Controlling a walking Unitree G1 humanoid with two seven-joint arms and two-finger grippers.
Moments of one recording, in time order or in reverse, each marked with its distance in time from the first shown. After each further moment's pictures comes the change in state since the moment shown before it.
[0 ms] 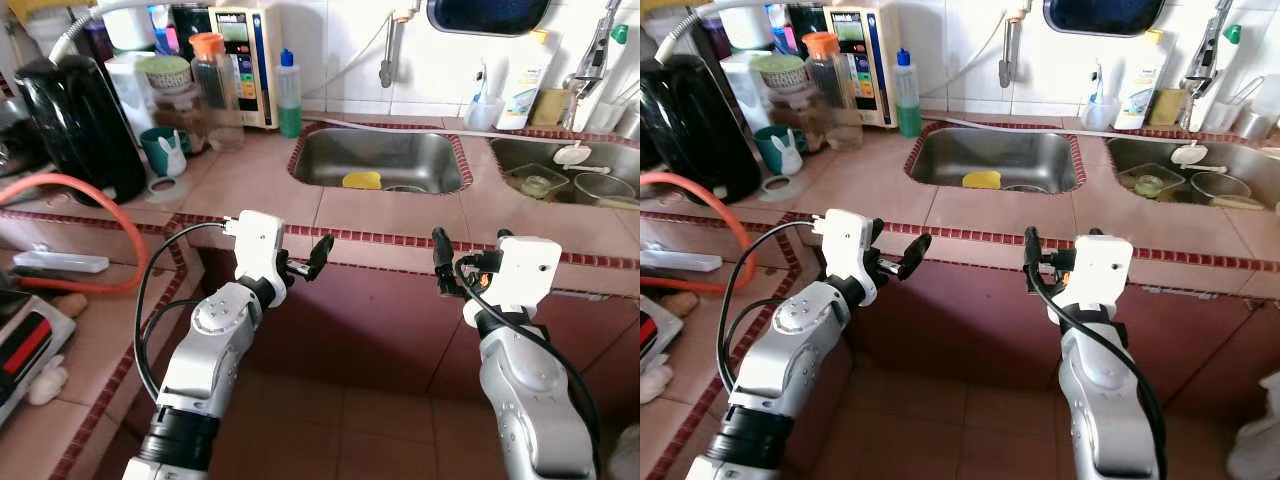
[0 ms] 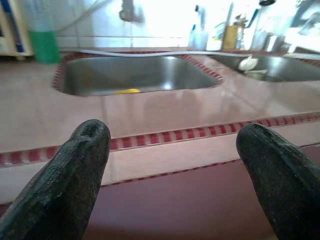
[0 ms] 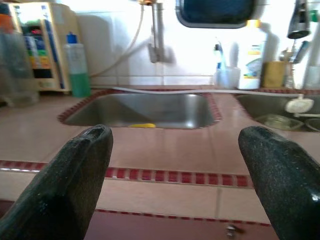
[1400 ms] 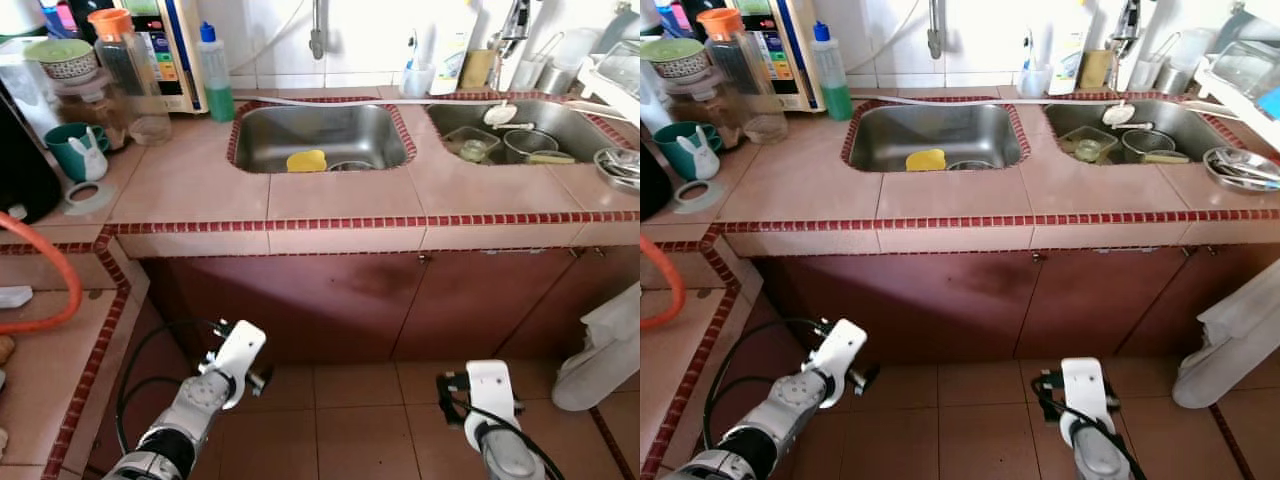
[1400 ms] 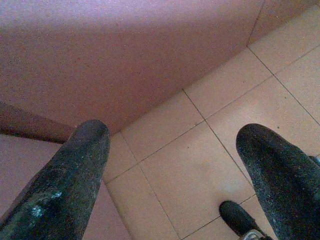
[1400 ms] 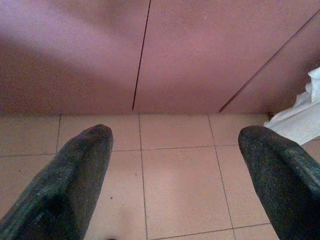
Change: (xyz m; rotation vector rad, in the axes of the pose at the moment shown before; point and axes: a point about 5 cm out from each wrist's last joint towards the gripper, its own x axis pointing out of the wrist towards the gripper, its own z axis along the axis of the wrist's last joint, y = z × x) left arm -0.068 0.062 -0.166 0.291 0.742 0.138; right arm -0.073 -0.044 -0.186 -0.182 0.679 -0.054
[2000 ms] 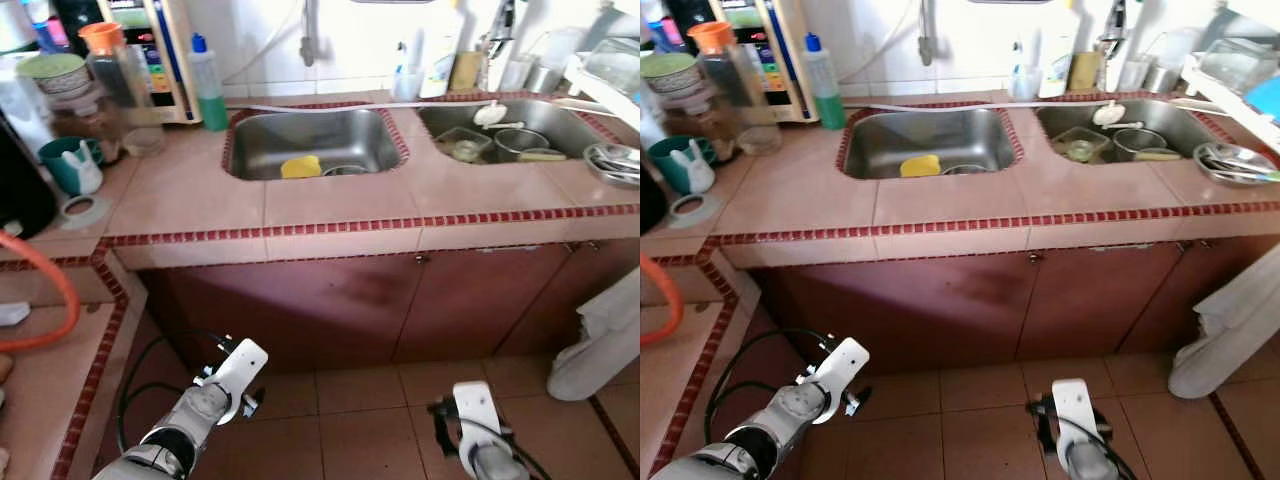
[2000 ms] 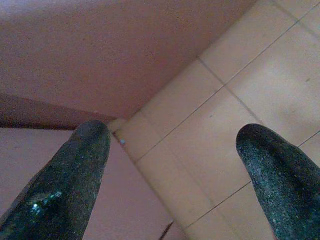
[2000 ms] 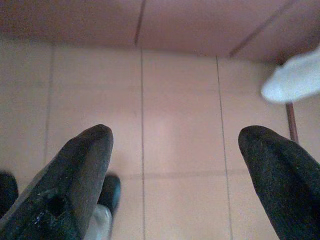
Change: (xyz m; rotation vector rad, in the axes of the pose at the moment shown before) left arm -0.004 0.007 -0.021 0.146 0.131 0.022; right arm -0.002 -0.001 -0.050 -0.151 0.264 0.036
